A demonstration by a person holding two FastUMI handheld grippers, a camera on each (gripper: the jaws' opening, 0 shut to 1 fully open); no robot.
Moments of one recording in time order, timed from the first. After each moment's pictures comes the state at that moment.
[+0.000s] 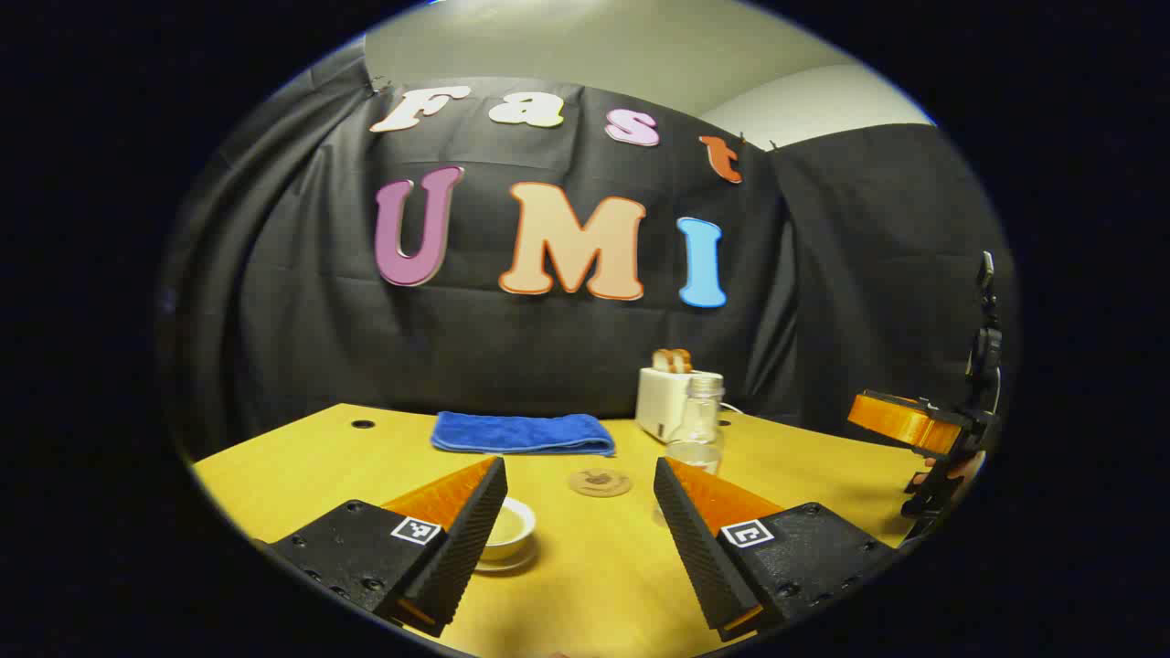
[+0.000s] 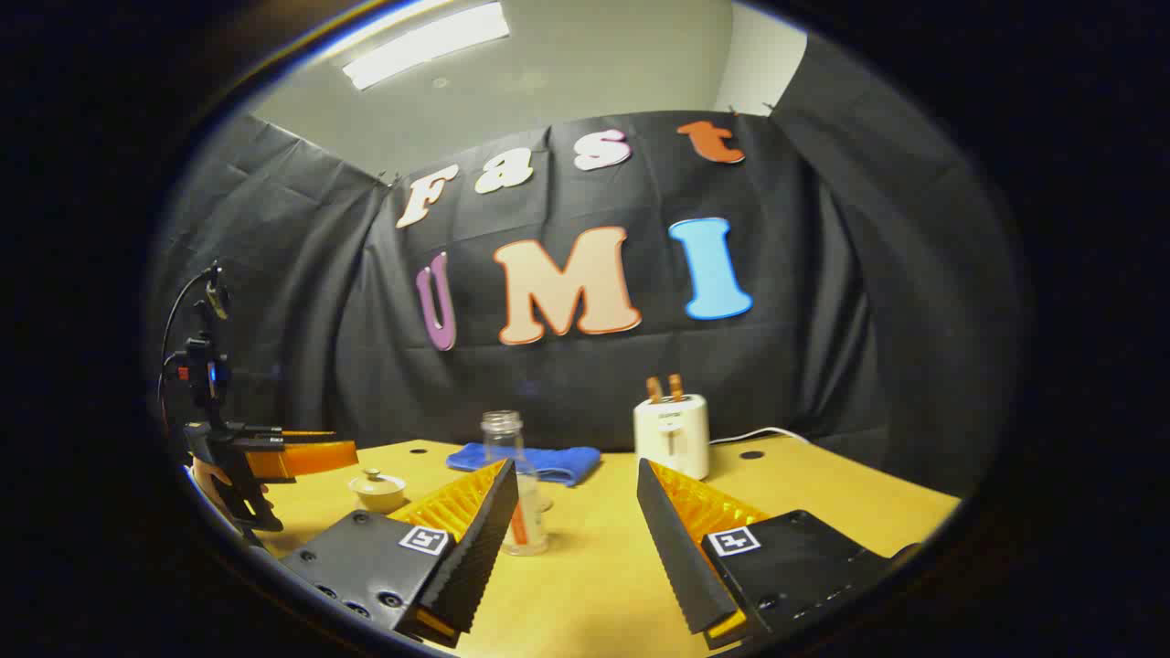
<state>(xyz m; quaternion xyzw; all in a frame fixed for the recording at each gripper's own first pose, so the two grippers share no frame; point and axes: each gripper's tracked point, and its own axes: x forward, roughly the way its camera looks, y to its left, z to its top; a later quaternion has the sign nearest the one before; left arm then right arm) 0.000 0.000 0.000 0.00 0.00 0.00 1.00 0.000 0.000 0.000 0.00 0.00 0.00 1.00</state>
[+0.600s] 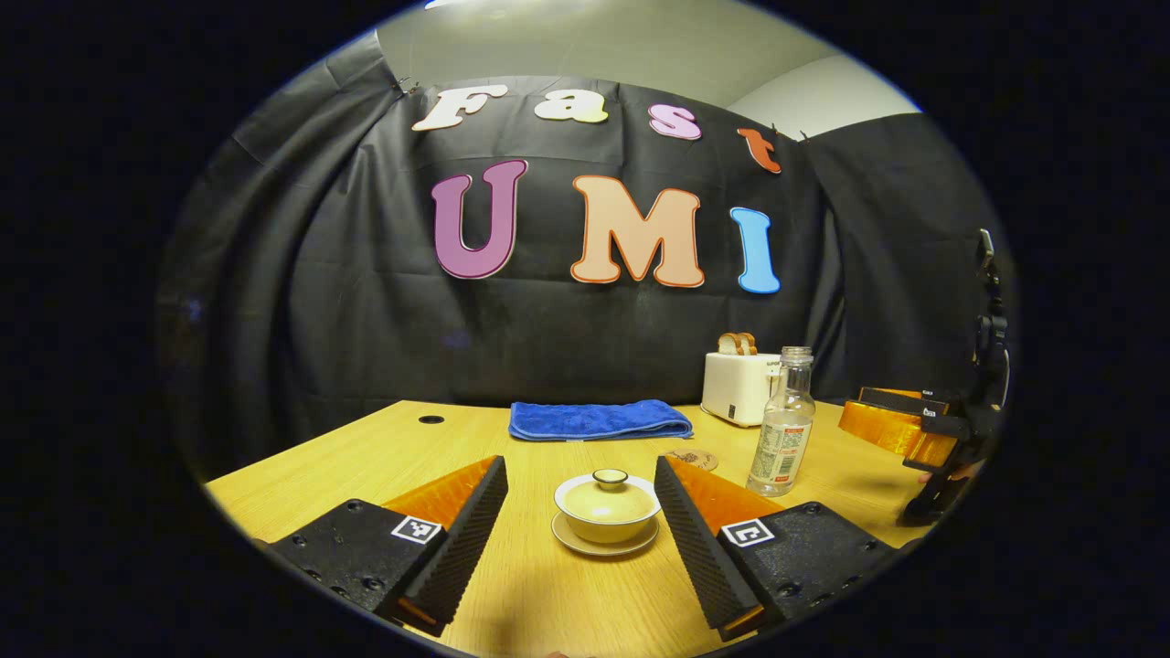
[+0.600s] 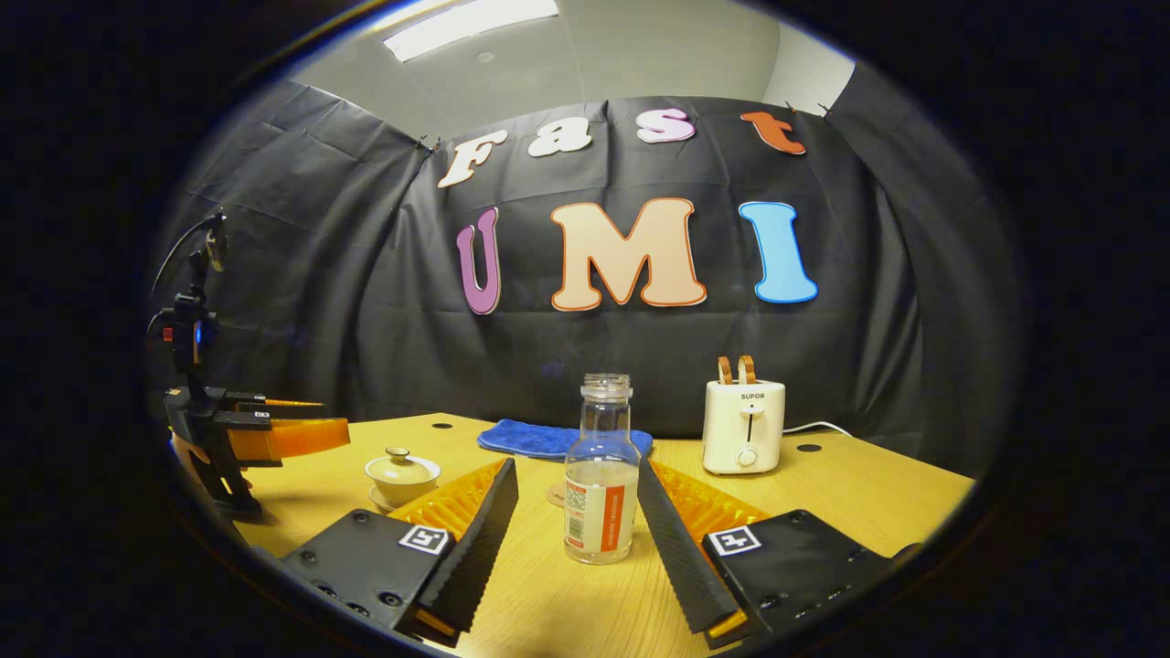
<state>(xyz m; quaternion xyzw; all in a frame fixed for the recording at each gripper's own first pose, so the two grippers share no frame) -0.023 0.064 -0.023 0.01 0.02 0.04 1.00 0.043 0.067 -0.045 -0.04 0.02 0.01 1.00</state>
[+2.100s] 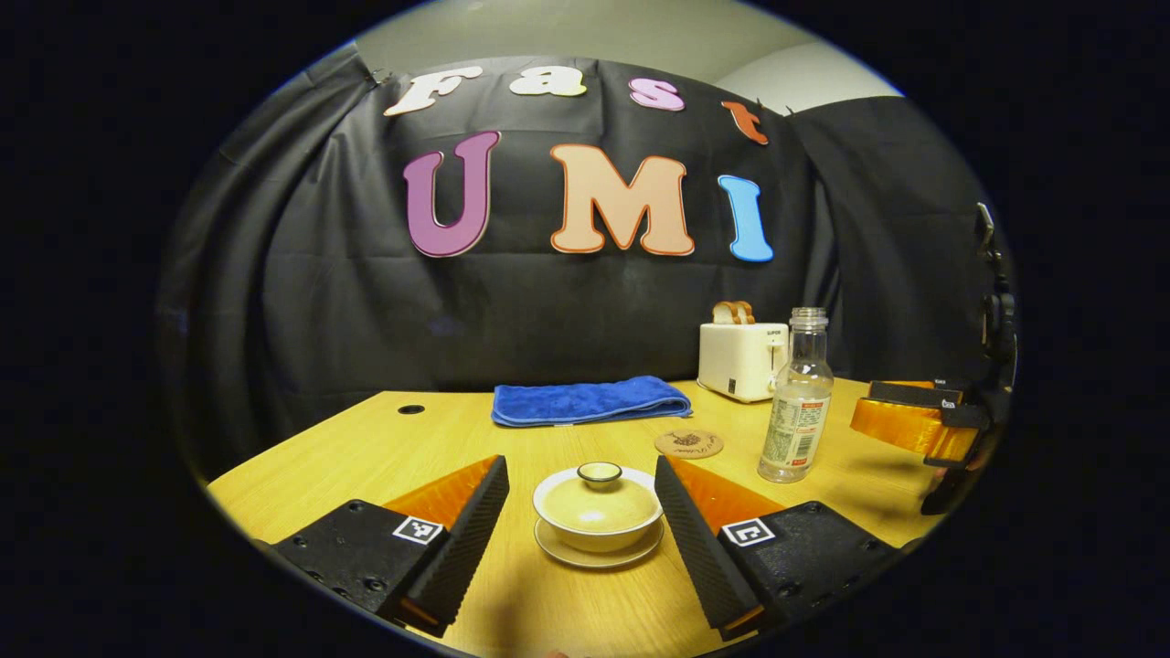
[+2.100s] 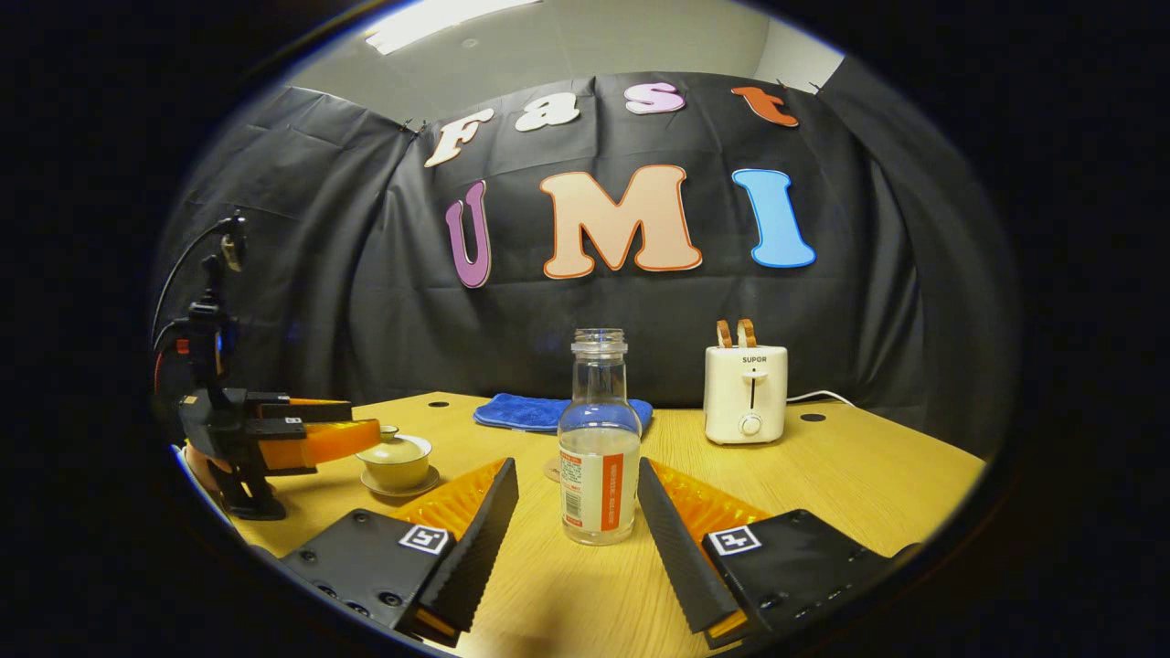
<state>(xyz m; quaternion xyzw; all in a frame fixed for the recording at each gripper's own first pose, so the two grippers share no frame) 0.023 0.056 -0.061 0.03 0.07 0.02 1.00 0.049 0.060 -0.072 -0.02 0.06 0.00 1.00</state>
